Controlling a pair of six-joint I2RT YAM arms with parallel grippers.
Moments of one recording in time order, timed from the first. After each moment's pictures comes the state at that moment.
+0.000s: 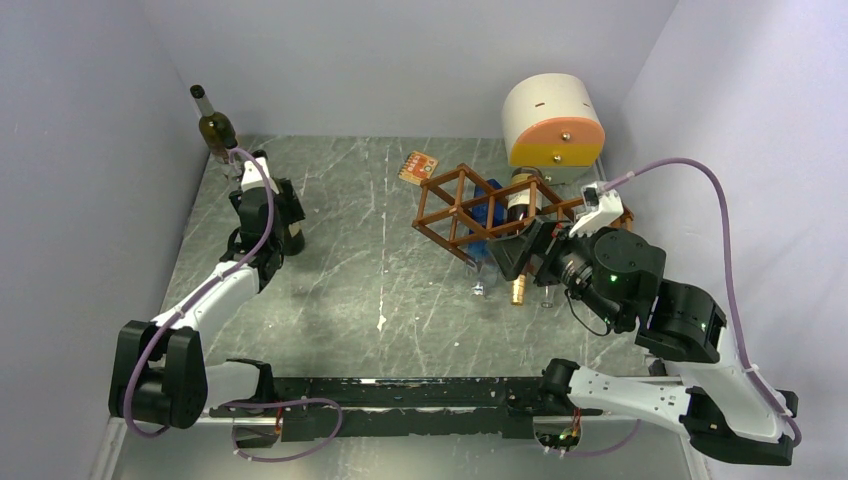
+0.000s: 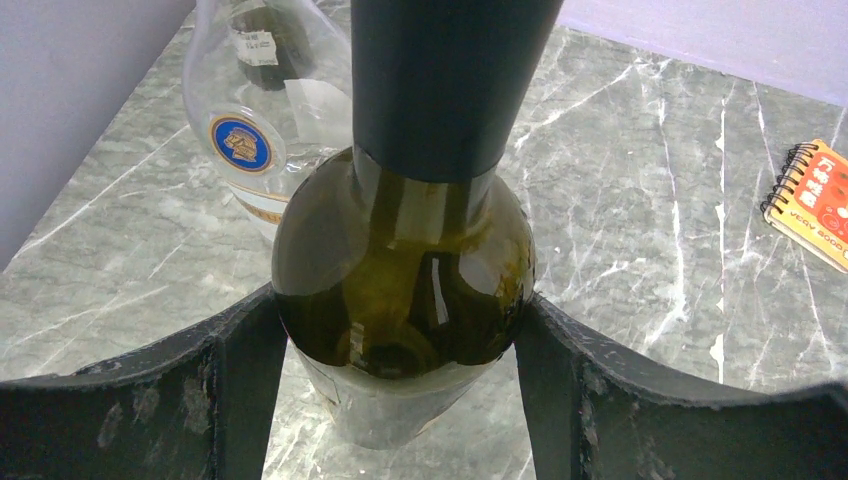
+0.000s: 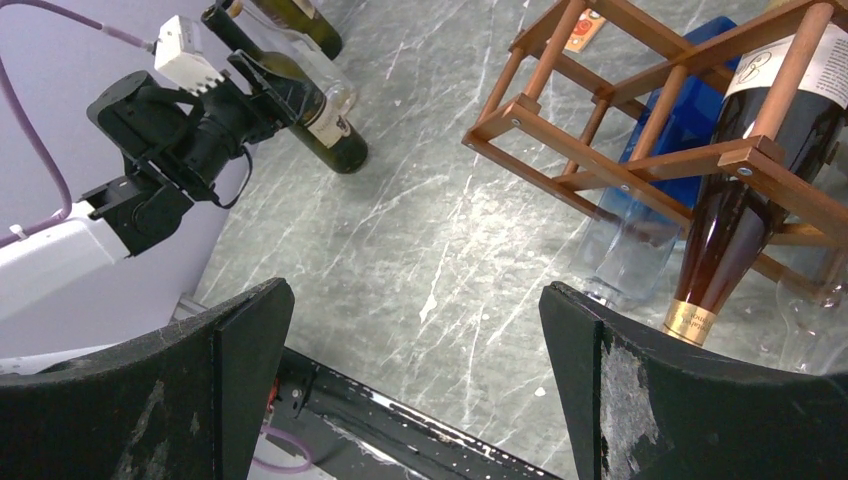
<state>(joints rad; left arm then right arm) -0.17 1.23 0.66 0.29 -0.41 -0.24 1.04 0.75 1.38 -0.93 0.50 0.65</state>
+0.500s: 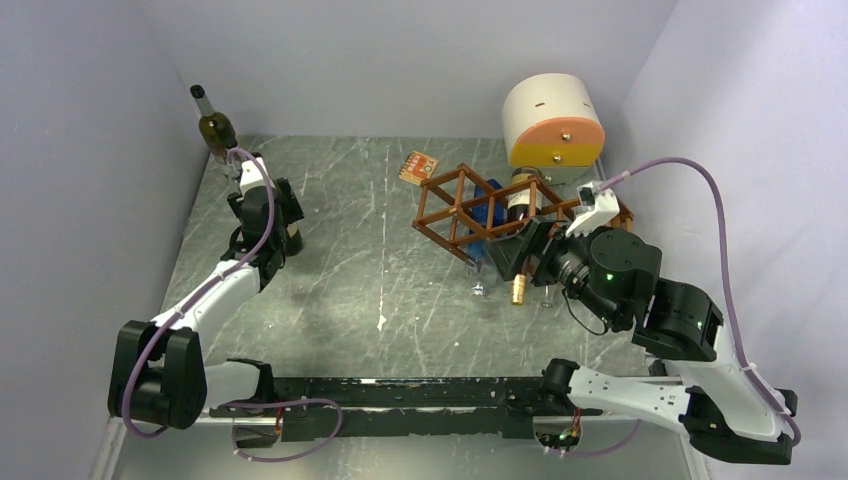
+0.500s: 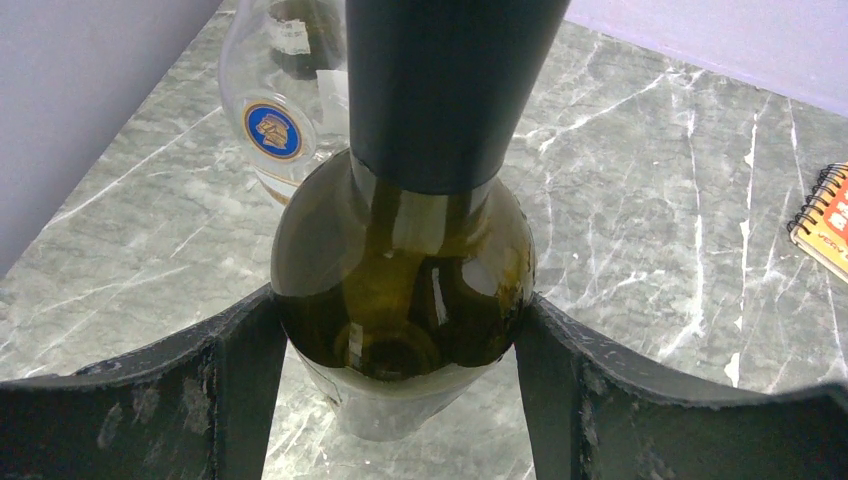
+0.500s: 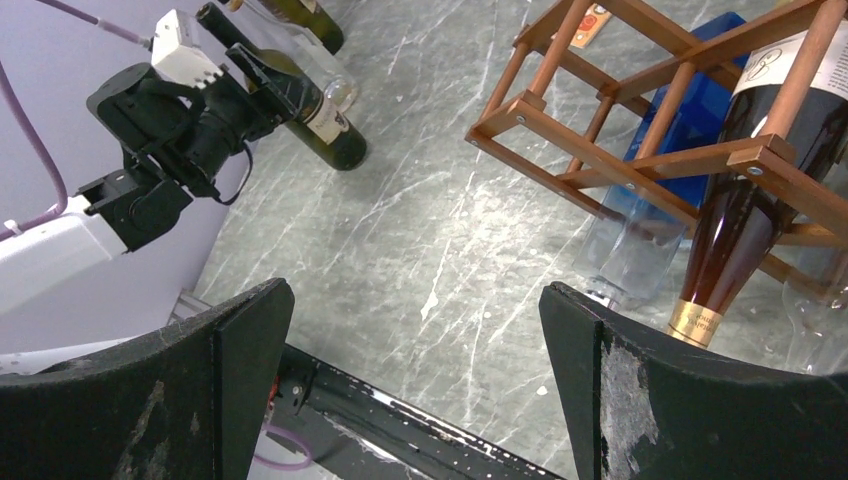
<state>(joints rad) -0.19 1.23 0.67 0.25 -0.48 -0.26 1.04 0.76 1.37 -0.92 0.49 0.65</state>
